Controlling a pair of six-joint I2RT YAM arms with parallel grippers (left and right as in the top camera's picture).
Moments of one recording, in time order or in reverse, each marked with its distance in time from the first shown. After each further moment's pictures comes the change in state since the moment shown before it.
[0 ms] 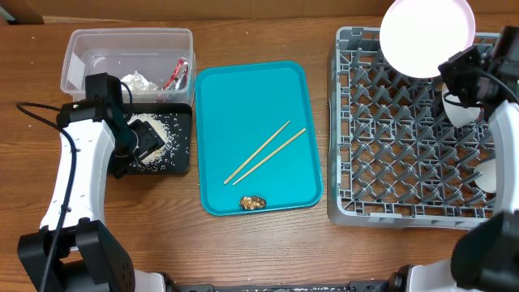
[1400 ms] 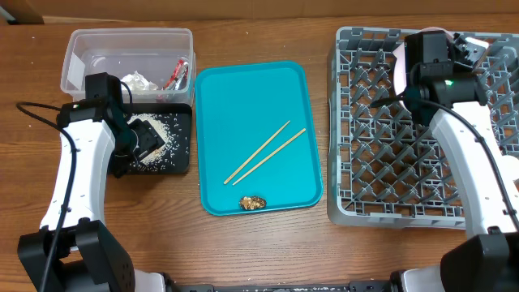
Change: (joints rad) left arm 0.000 0.000 0.000 0.007 0.000 0.001; right arm 0.375 -0.026 0.000 -0.283 1.053 -0.230
